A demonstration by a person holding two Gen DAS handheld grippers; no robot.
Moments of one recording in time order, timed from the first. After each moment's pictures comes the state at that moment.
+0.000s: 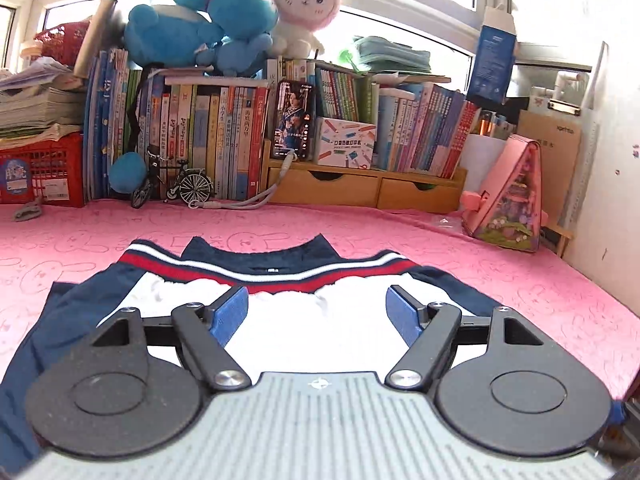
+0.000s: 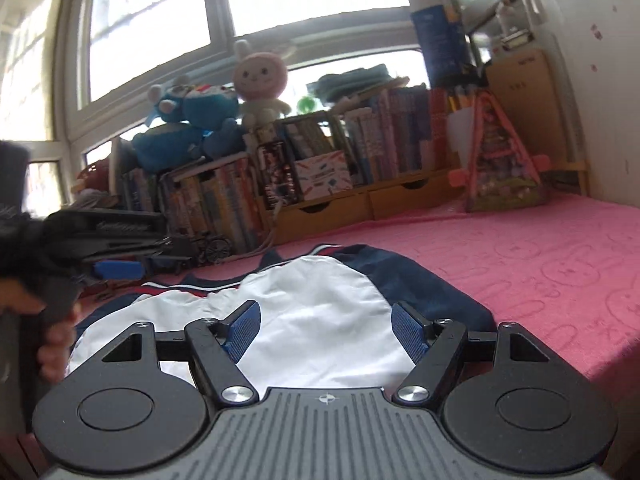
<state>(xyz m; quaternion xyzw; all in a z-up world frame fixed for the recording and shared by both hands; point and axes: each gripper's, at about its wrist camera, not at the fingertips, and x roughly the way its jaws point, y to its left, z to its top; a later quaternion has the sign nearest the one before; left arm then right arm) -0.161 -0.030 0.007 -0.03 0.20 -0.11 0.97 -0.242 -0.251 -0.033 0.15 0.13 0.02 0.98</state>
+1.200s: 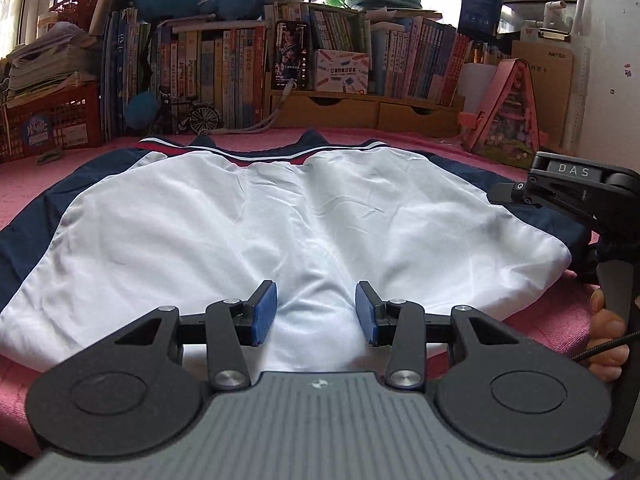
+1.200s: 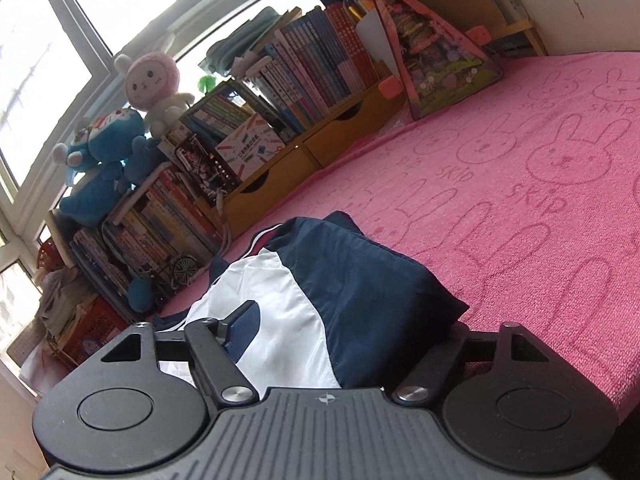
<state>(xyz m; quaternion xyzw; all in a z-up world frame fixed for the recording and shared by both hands) -0.201 -0.049 -0.055 0.00 0.25 -0.10 0.96 -0.161 -0.302 -0.062 0.33 0.21 0.01 0.92</state>
